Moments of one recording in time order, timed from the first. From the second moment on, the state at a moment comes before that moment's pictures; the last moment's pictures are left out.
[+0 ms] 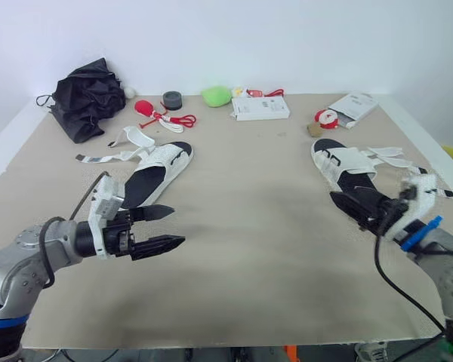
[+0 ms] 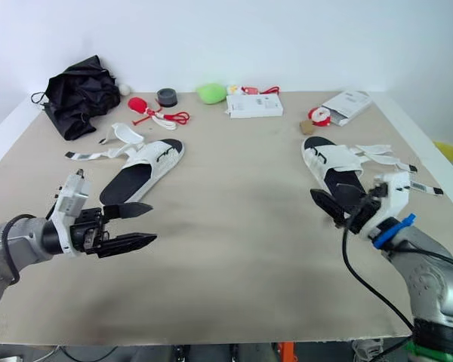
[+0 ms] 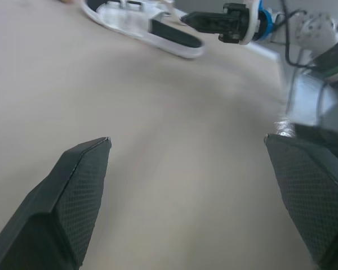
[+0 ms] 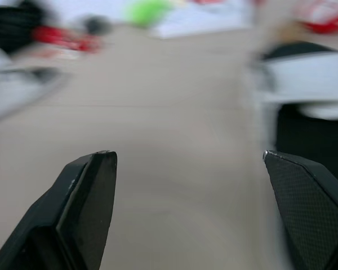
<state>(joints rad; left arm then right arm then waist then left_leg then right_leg) -0.21 0.71 0.15 -0.37 -0.80 0.67 -0.99 -0.25 -0.66 -0.39 0.03 0.60 0.59 0.52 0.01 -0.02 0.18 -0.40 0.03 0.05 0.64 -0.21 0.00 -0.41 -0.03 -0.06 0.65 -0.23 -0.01</state>
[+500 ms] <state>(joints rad) -0.35 0.56 0.01 -0.28 -0.64 0.59 -0.90 -0.64 -0.59 -0.27 0.64 0.35 0.31 0.52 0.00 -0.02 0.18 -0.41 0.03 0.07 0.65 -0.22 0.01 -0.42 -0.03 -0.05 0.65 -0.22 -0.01</state>
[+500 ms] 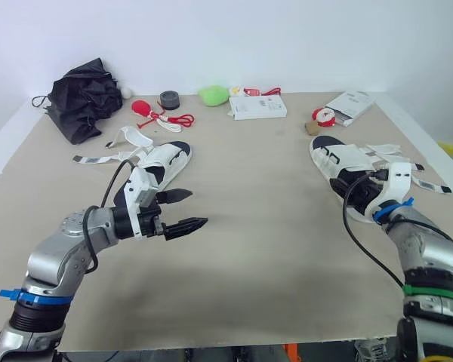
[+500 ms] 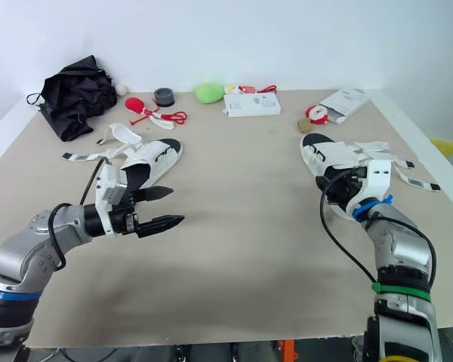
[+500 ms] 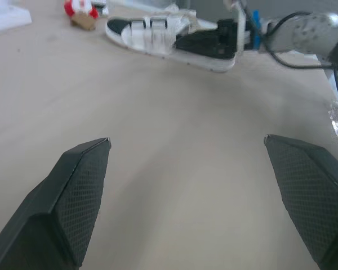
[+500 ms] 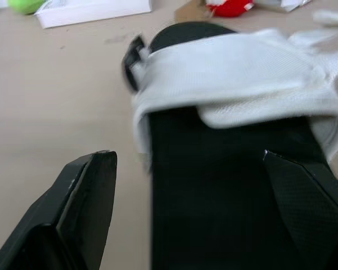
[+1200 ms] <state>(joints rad) -0.36 0.52 0.05 -0.28 -0.68 0.61 -0.82 -1.01 -0.53 -0.16 1.25 0.08 -0.03 0.37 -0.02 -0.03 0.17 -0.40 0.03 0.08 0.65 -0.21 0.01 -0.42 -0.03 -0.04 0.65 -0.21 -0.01</state>
